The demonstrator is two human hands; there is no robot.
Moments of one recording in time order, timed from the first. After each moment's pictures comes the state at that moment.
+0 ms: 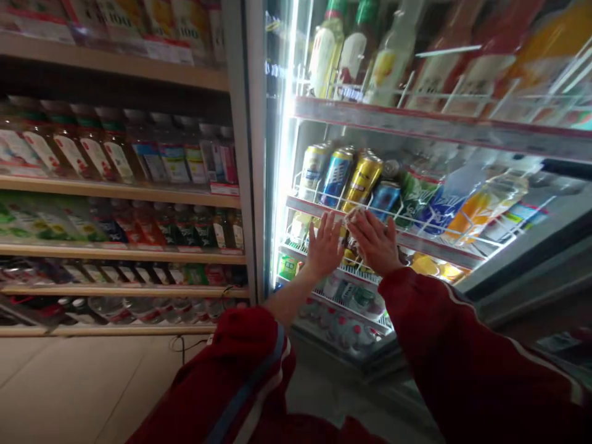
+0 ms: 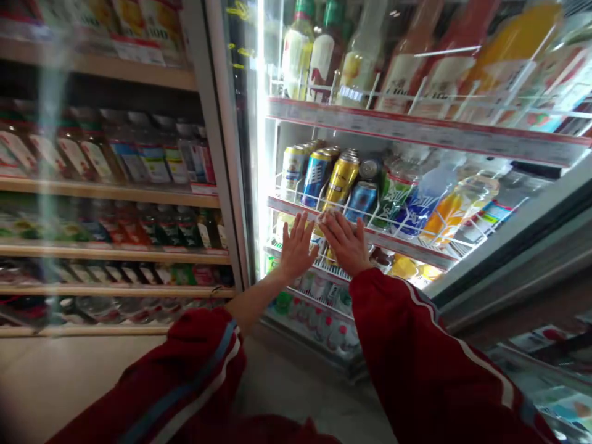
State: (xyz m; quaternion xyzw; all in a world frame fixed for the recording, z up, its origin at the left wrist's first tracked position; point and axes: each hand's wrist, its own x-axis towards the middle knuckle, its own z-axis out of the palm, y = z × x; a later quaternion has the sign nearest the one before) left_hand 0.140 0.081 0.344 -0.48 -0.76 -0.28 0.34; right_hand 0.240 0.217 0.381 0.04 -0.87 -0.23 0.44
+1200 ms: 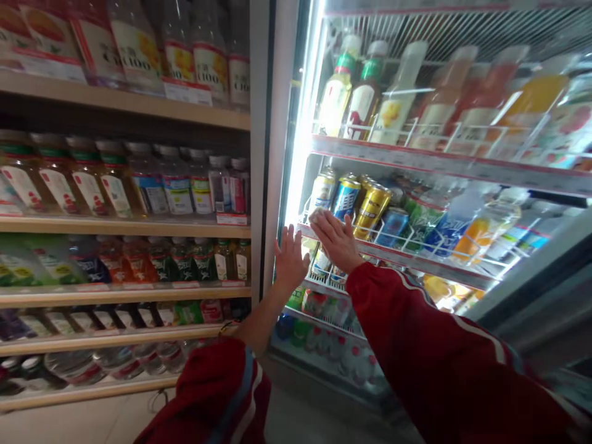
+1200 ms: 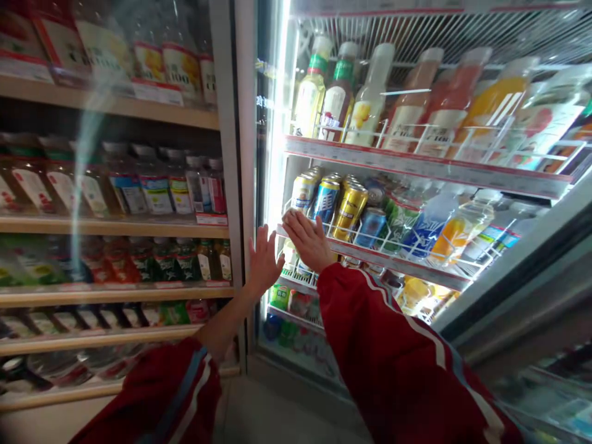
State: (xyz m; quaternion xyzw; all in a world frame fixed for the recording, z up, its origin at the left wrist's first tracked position) left_hand 0.030 0.007 0.347 -0.40 -0.79 -0.30 0.36; right_hand 0.116 0.142 0.412 0.07 -0.84 -0.26 0.47
